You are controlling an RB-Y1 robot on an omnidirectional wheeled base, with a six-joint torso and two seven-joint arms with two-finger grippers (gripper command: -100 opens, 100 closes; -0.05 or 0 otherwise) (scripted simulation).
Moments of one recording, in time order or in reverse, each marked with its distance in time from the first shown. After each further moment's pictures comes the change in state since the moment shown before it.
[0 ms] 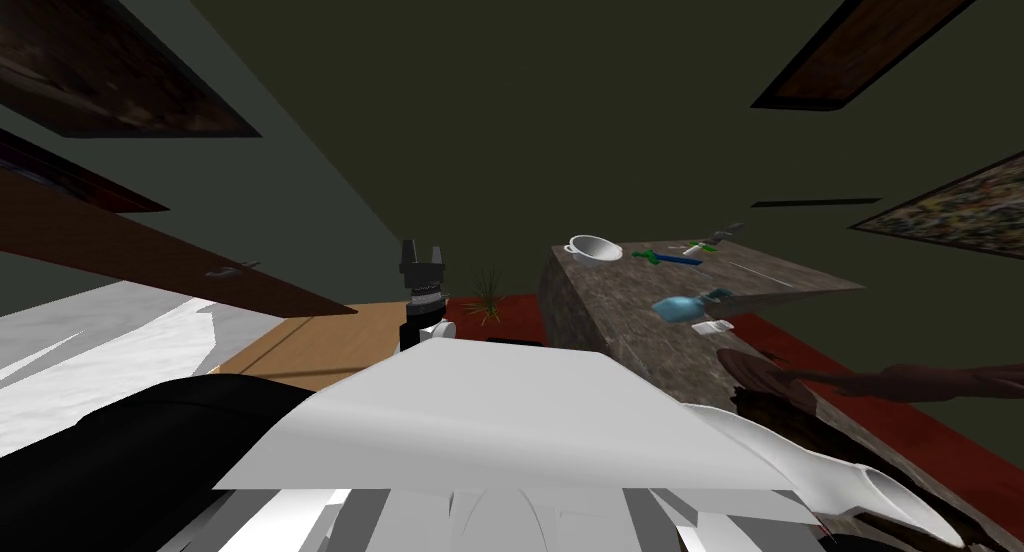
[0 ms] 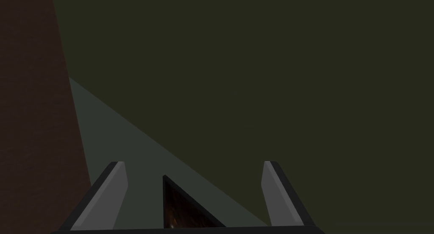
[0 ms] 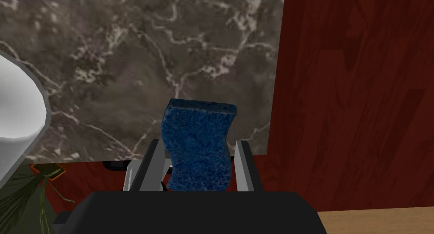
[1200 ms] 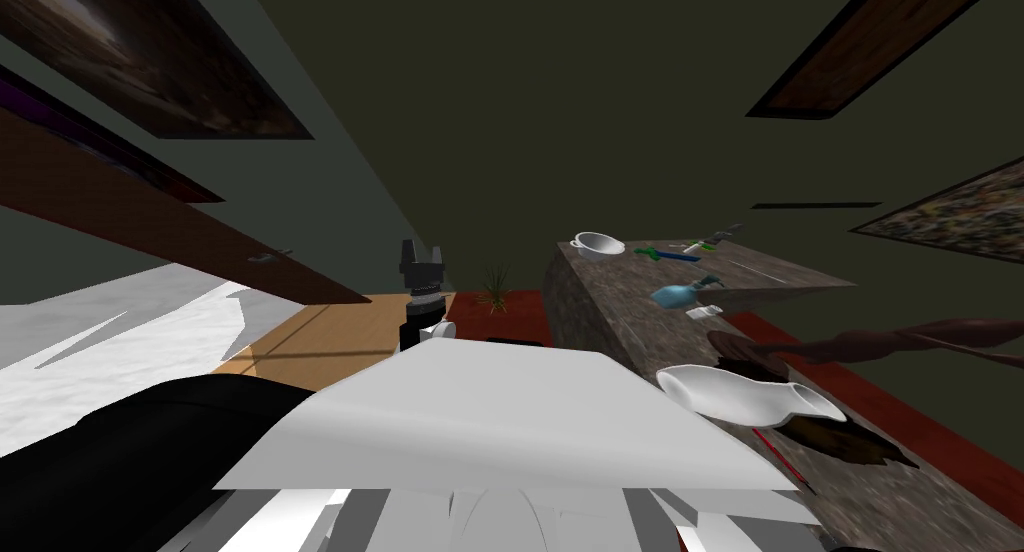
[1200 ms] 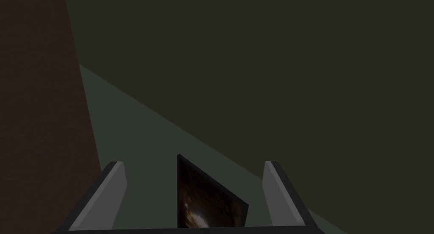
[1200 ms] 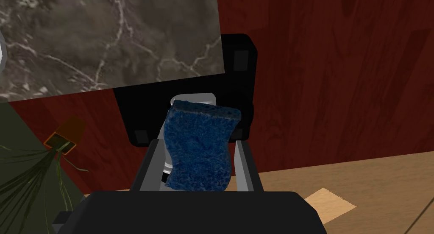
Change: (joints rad) left arm 0.000 0.000 0.000 0.000 0.000 0.000 0.000; right arm 0.061 -0.021 -0.276 -0.031 -0.210 -0.313 -0.086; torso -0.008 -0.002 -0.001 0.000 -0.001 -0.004
